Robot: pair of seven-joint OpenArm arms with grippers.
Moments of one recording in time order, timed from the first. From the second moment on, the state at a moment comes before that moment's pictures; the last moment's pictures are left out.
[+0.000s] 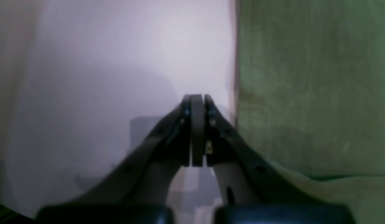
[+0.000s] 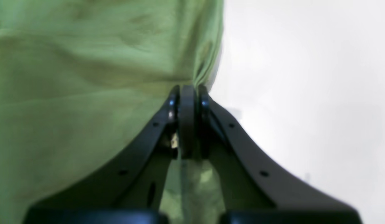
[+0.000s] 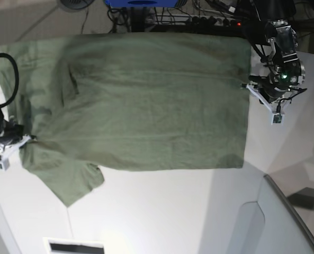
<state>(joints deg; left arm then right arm) 8.4 -11.8 -23.0 79.8 1.8 -18.3 39.7 12.7 29.3 -7.0 55.6 33.4 8.2 -33.3</state>
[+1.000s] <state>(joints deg) 4.1 -11.7 -23.0 72.9 1.8 -18.3 39.4 -7.9 18.9 16.0 86.0 33.1 8.2 -62.5</state>
